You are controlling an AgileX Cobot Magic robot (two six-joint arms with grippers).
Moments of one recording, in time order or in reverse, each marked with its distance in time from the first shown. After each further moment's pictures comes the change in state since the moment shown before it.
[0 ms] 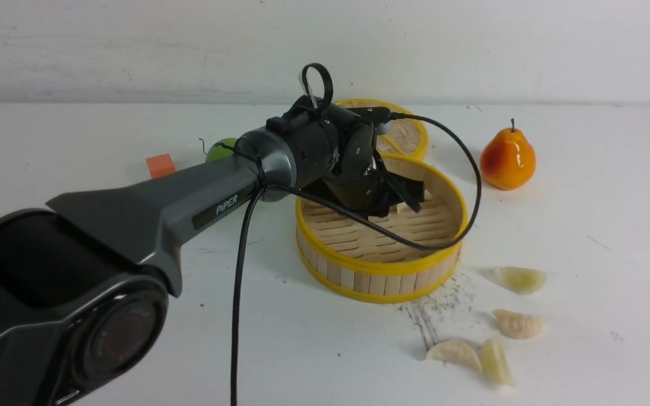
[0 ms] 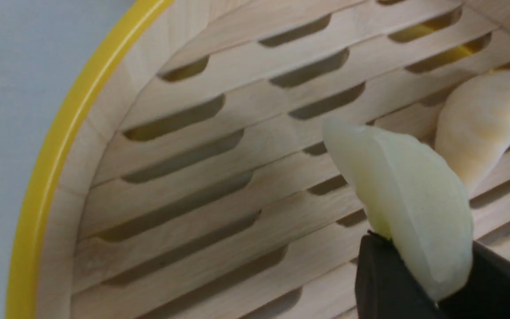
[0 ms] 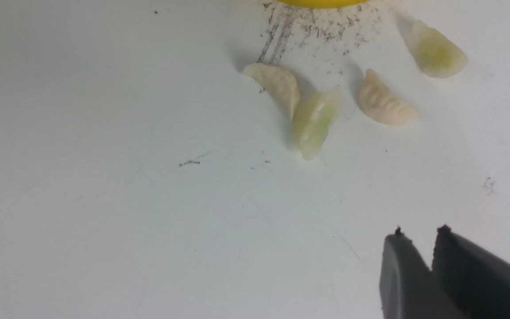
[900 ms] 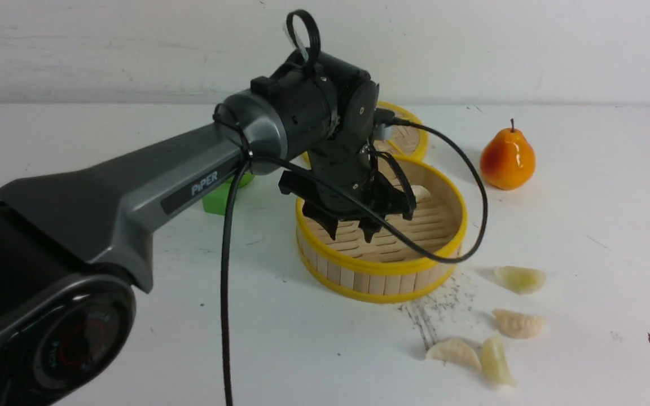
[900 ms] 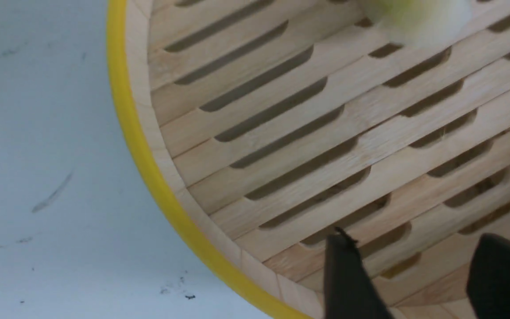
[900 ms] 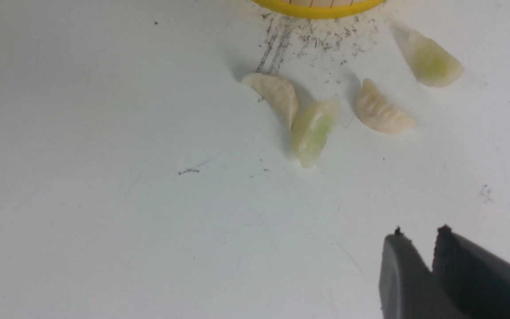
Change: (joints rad) right arm 0.000 0.000 0.000 0.001 -0.017 0.000; left arm -0.024 -0.092 -0.007 -0.002 0.396 0.131
